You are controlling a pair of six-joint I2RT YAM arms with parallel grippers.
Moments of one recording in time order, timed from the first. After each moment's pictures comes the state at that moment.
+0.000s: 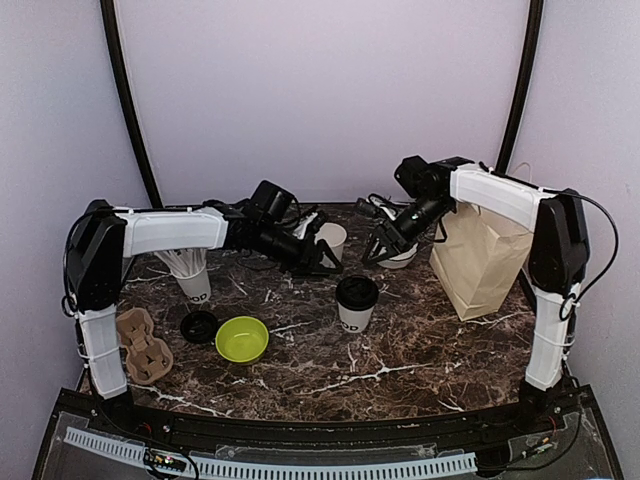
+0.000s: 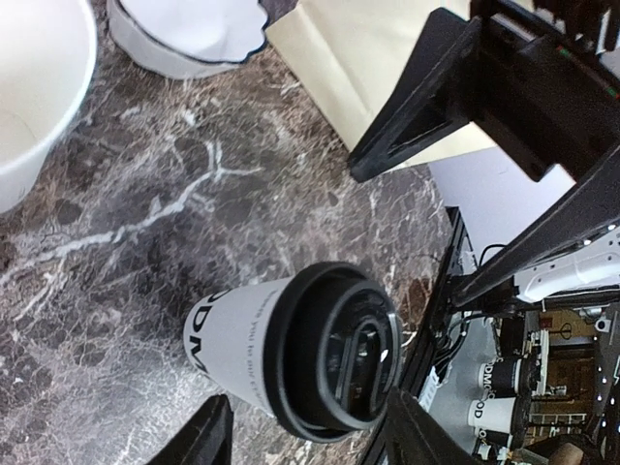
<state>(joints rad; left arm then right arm) -0.71 1.95 1.47 -0.33 0.67 -0.50 0.50 1.99 1.77 -1.09 -0.72 -0.27</state>
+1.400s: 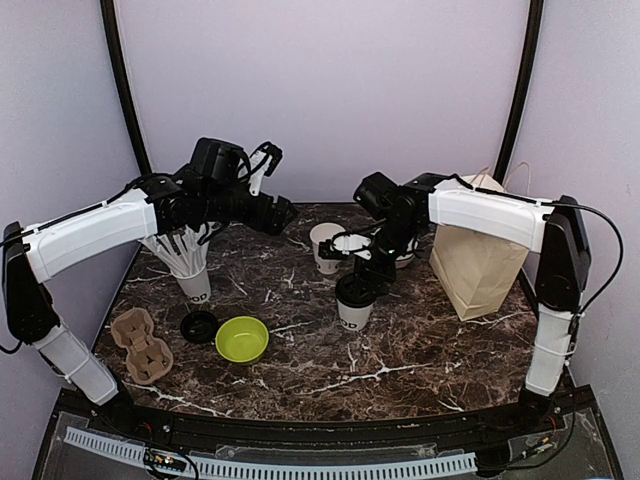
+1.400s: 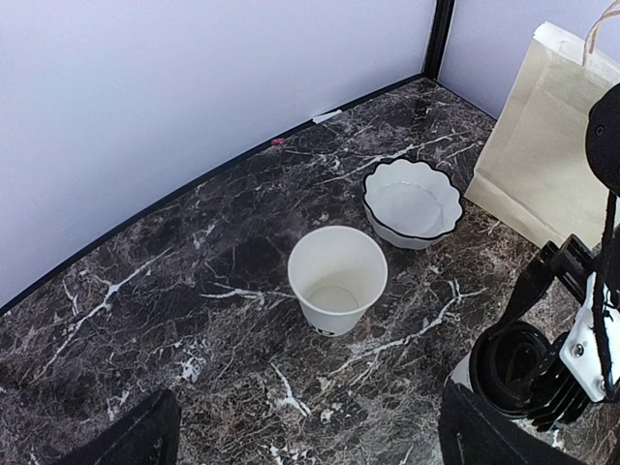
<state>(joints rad) -0.70 1.55 1.40 -0.38 -0.08 -0.04 0.77 1.91 1.67 -1.01 -0.28 -0.71</state>
